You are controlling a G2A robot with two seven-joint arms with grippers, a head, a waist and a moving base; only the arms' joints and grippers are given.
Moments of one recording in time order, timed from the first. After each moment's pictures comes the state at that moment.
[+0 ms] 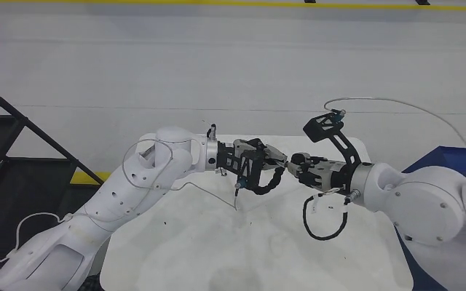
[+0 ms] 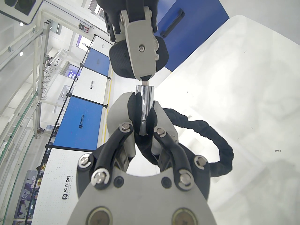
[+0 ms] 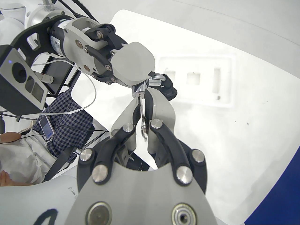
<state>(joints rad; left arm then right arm) 0.69 -0.97 -0.72 -1.67 1.76 -0.71 0.46 -0.97 -0.90 1.20 -2.28 -0.41 0.40 1.26</state>
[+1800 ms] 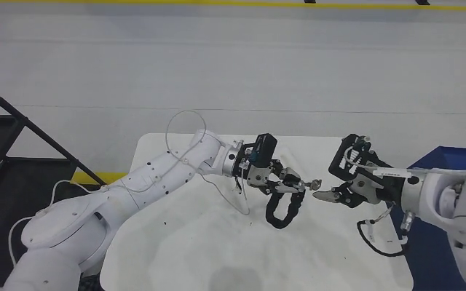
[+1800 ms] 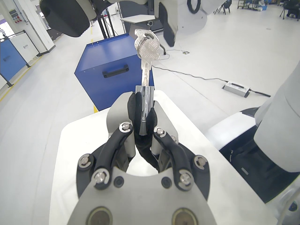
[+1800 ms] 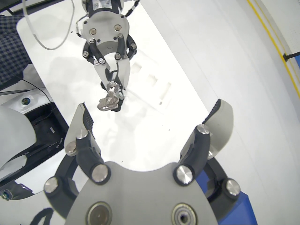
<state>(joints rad) 0.43 -1.12 -0.24 -1.27 1.00 -1.01 0.54 -1.14 -0.82 1.52 -2.35 -0.46 -0.40 1.37</state>
